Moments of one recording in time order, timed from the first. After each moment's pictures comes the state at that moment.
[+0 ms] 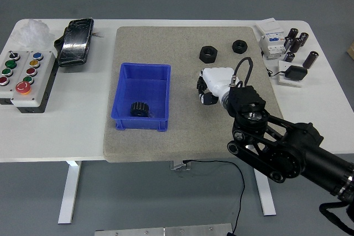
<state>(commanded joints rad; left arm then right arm) -0.06 0.11 -1.59 -0.18 1.40 -0.01 0.20 0.74 -0.12 0.56 1.25 -2.08 0.05 -0.65</state>
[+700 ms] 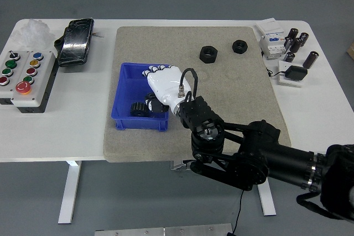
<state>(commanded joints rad) -0.05 0.12 -1.58 -0.18 1.39 -0.01 0.21 0.83 -0.01 0.35 1.18 -2.10 -0.16 -0.65</state>
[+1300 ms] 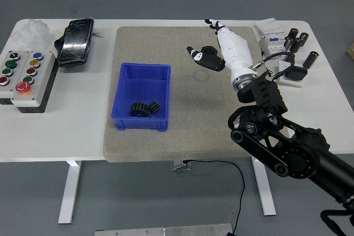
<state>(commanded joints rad) -0.04 0.11 -1.59 -0.18 1.40 -0.01 0.20 0.55 -0.19 0.87 1.36 -1.86 -0.48 -0.45</state>
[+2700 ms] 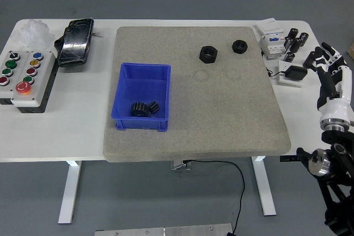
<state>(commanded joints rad) -0.03 0.15 -1.62 -0.18 1.46 -0.02 0.20 0.07 -0.17 1.47 1.39 -0.96 -0.38 0.35</state>
